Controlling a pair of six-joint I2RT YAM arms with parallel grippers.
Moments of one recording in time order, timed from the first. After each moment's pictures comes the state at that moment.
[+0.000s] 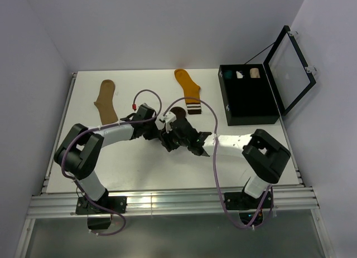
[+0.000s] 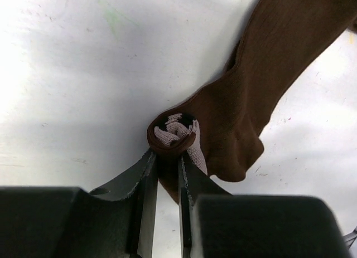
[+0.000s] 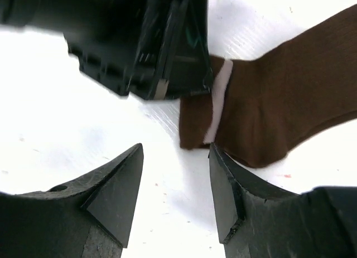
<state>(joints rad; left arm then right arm) -0.56 1.70 0.91 -0.14 -0.02 -0.96 0.88 1.63 0.85 0.17 -0.01 0.17</state>
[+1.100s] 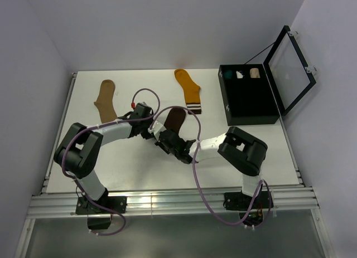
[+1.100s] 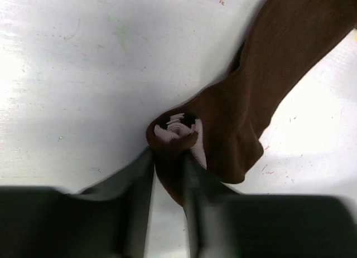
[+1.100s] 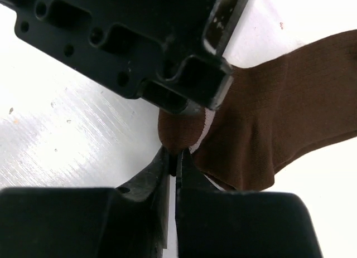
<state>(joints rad) -0.52 1.71 0.92 -0.15 0.05 -0.88 1.02 1.86 0.88 0.34 0.31 -0.05</state>
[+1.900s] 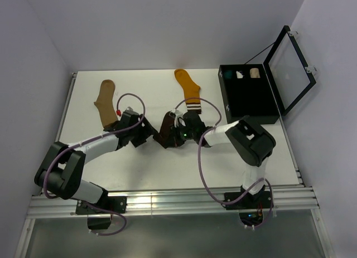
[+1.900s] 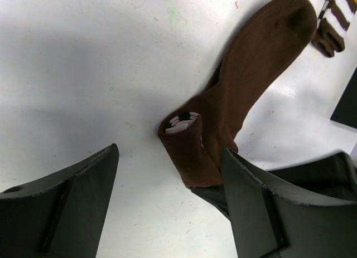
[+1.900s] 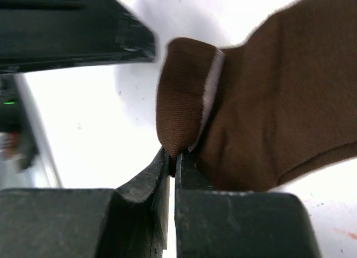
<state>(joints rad) -0.47 1.45 0.69 -0.07 0.03 -1.02 0.69 1.84 0.82 0.40 -0.52 0.38</state>
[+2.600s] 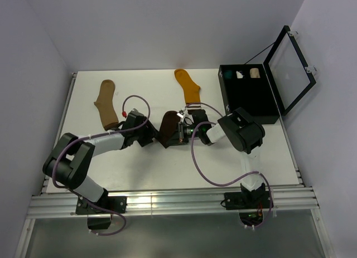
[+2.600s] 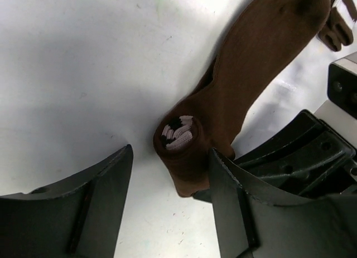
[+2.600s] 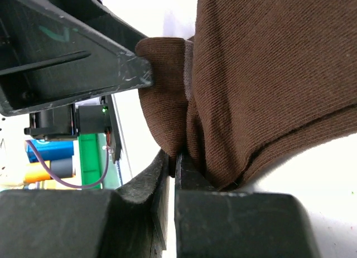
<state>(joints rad) -0.50 1.56 0.70 0.03 0.06 -1.06 0.53 2.07 0.82 0.71 -0.90 0.79</state>
